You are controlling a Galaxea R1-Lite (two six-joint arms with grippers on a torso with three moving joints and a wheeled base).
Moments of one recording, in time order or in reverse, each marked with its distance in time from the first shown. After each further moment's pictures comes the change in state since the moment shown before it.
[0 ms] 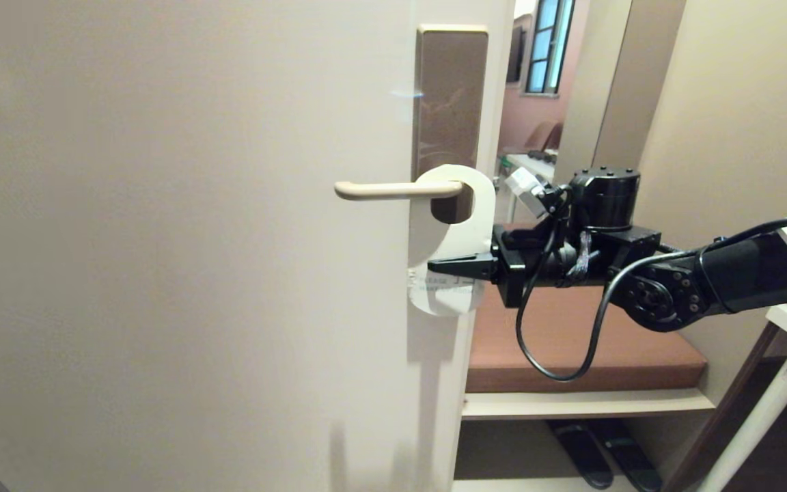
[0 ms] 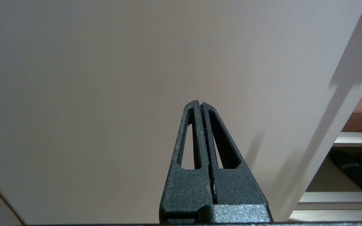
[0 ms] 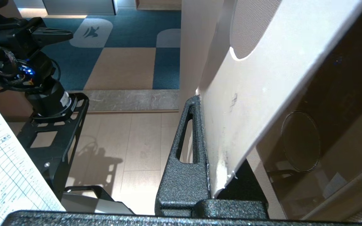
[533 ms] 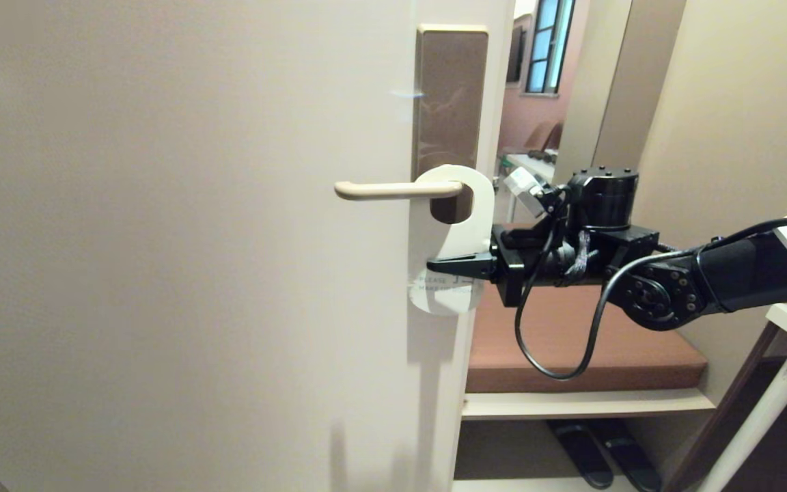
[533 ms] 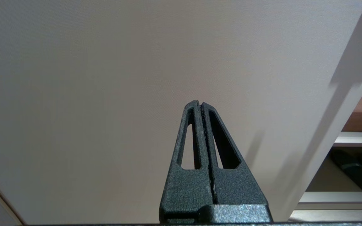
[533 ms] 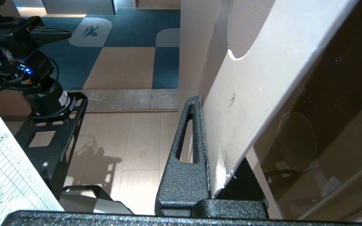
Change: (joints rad) left arm 0.000 0.000 0.000 0.000 0.000 0.000; right arm -0.001 0.008 -0.010 -0.001 0.000 0.000
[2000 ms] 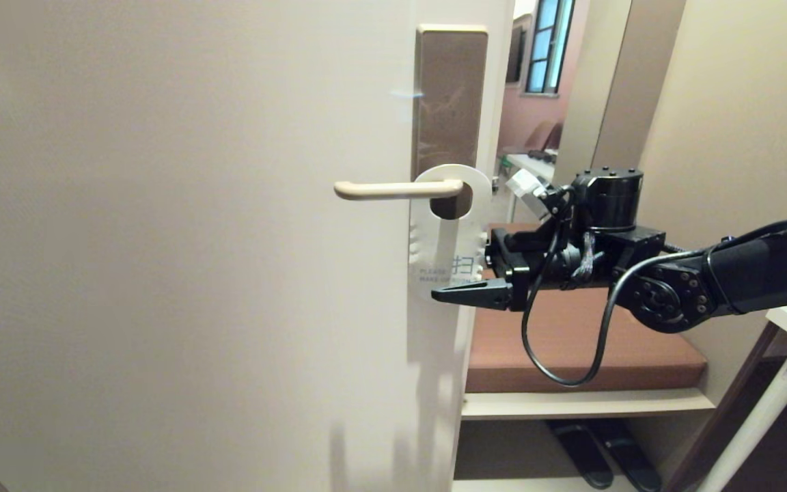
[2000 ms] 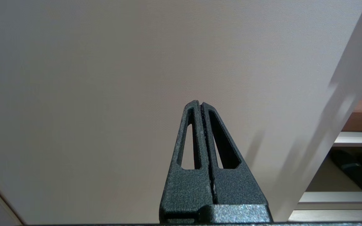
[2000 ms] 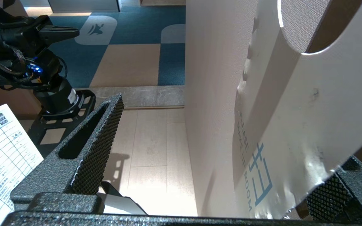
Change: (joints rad) left arm 0.000 0.000 0.000 0.000 0.000 0.000; right arm 0.001 -0.024 0.022 0.026 0.008 0.008
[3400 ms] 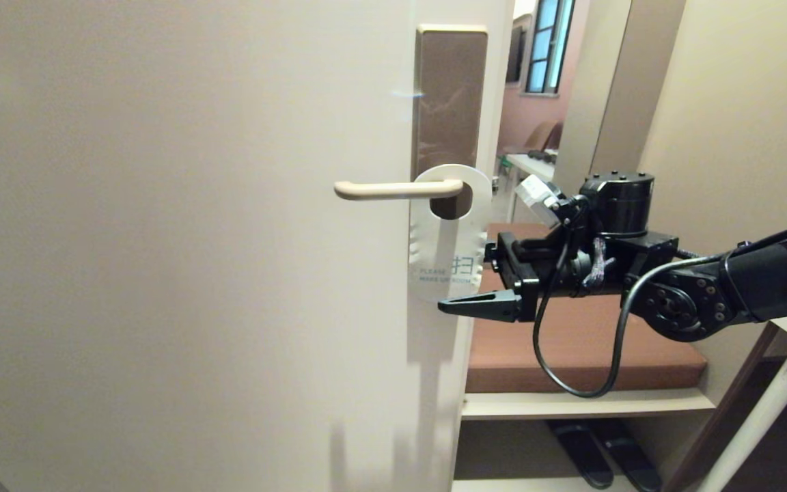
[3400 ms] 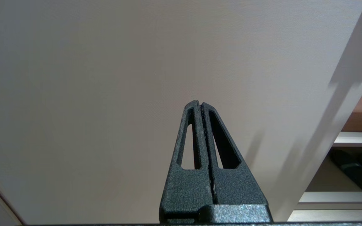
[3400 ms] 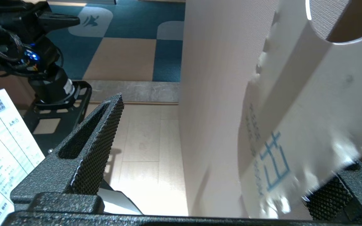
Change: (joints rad) left arm 0.000 0.000 0.000 0.000 -0.001 -0.001; right arm -0.001 -0.035 0.056 0.000 0.000 -0.073
